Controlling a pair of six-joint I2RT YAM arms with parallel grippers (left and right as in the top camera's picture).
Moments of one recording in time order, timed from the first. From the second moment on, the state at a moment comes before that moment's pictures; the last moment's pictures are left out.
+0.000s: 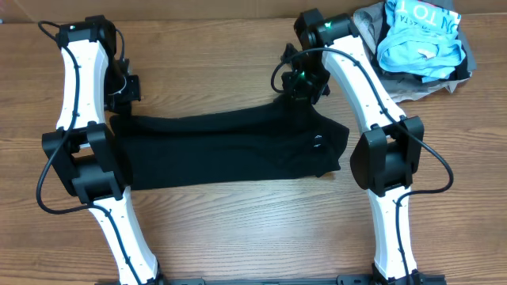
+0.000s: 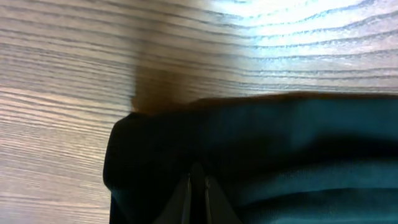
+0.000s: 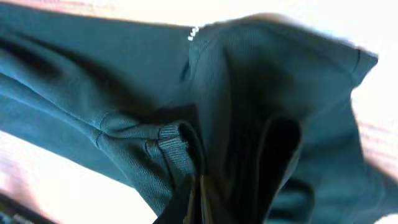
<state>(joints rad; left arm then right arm) 0.18 2.32 2.20 -1.54 -0.05 -0.02 0.31 2.40 2.35 -1.53 -0.31 0.04</state>
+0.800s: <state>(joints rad) 0.18 2.32 2.06 -1.47 -0.07 0.01 0.32 2.40 2.25 -1.64 -0.24 0.12</state>
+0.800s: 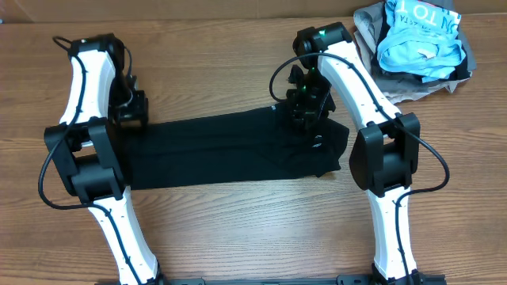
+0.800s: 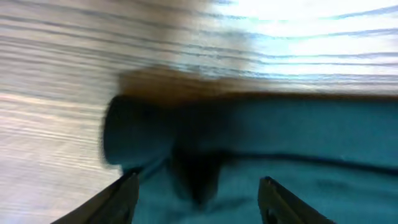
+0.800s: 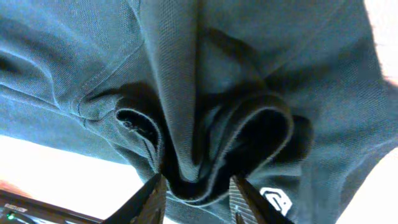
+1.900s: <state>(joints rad) 0.22 1.81 2.25 -1.67 0.08 0.04 0.46 1.73 2.07 -1.60 -0.23 0.20</state>
